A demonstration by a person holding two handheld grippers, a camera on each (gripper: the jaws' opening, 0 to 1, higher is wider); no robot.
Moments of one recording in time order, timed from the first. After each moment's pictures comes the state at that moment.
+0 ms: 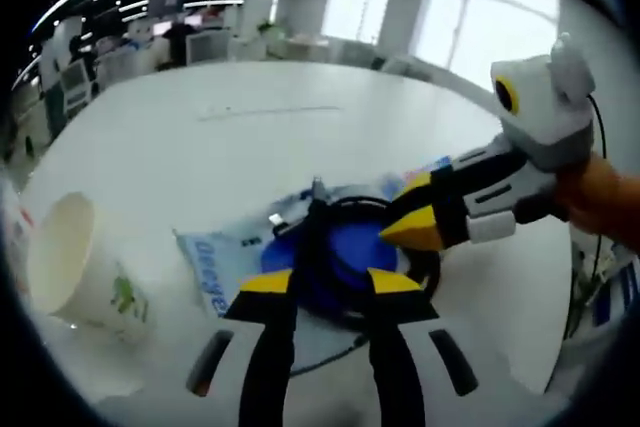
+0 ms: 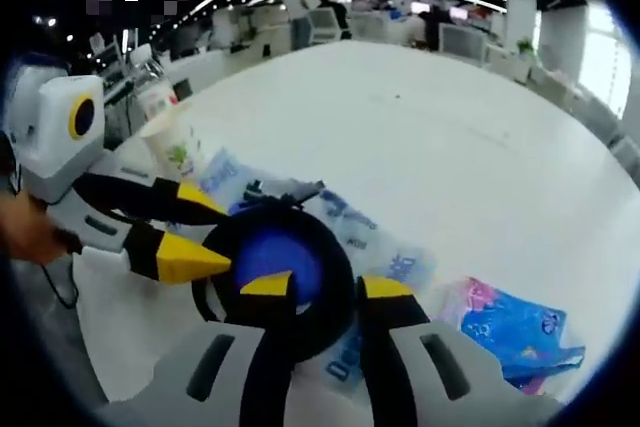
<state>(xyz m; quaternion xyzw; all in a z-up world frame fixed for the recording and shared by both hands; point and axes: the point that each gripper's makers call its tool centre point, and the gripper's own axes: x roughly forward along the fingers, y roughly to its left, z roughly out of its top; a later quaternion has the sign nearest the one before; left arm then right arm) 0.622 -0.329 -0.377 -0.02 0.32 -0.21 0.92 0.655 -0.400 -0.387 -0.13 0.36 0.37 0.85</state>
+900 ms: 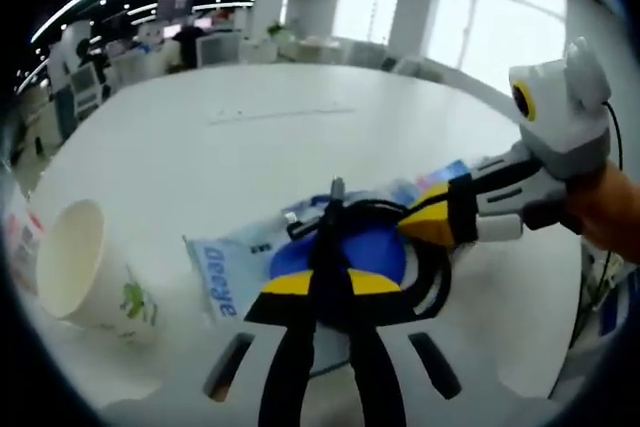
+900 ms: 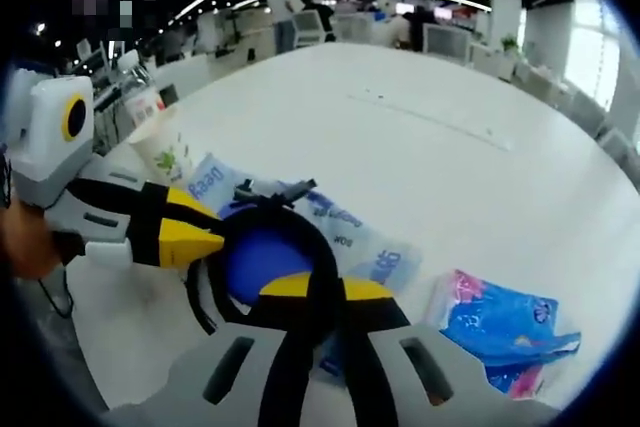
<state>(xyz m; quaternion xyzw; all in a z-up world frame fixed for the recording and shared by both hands) 0.628 -0.324 -0.372 -0.02 0.32 -0.18 0.93 0.658 -0.408 -0.379 -0.12 0.35 0.35 0.86</state>
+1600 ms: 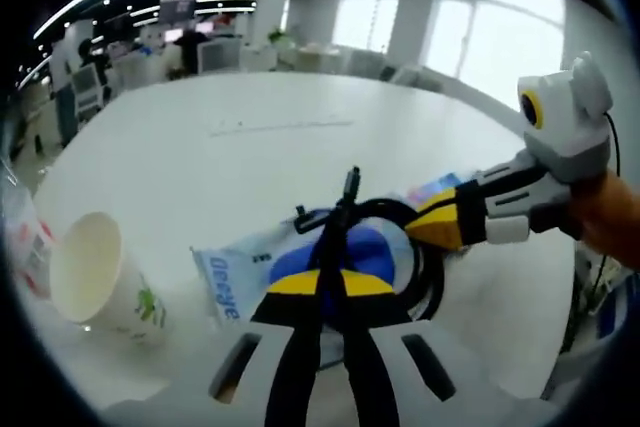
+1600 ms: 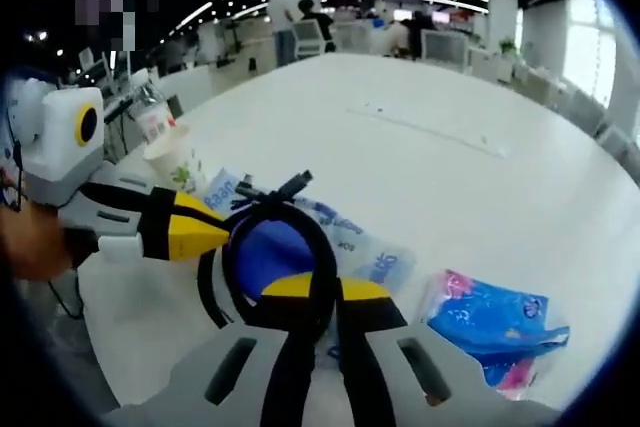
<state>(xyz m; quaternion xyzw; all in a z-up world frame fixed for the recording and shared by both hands) 0.625 -0.326 -0.353 -0.03 0.31 -0.19 0.93 0.650 -0.412 -0.357 -0.11 0.34 0.35 0.87</state>
